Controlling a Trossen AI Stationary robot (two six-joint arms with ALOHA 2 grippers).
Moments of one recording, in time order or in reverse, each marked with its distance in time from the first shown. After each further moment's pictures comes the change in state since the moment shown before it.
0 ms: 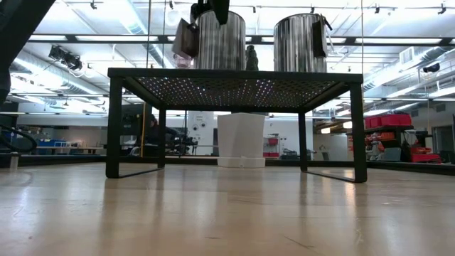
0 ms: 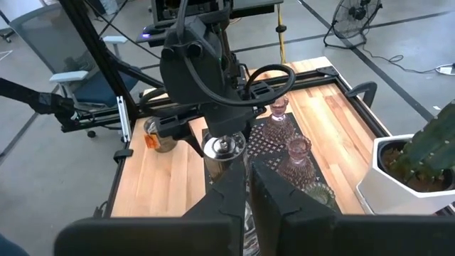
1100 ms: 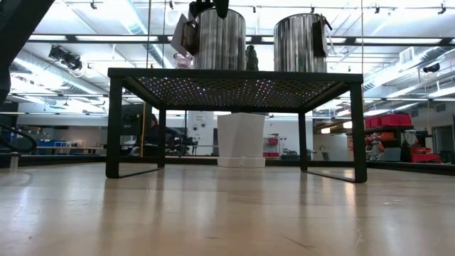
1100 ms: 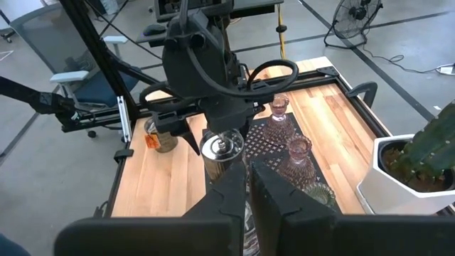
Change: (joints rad) left arm 0.003 -0.012 0.002 0.002 0.048 -0.021; right arm 0.000 0.000 0.000 0.000 -0.001 0.000
